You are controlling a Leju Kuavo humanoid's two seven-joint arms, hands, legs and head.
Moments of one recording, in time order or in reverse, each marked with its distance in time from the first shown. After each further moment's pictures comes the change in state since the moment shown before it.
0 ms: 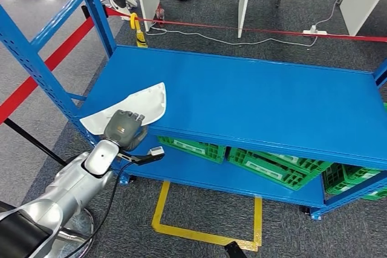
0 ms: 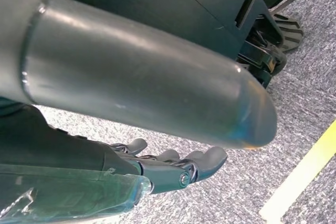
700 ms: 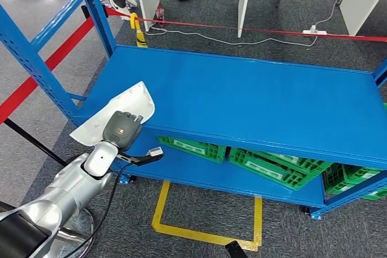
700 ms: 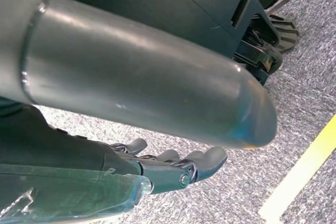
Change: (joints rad) left arm 0.002 0.012 -0.033 0.003 0.000 0.016 0.054; right arm 0.001 0.000 -0.020 0.000 0.002 0.000 -0.009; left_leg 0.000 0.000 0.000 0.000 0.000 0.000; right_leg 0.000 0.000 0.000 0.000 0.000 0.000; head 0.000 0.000
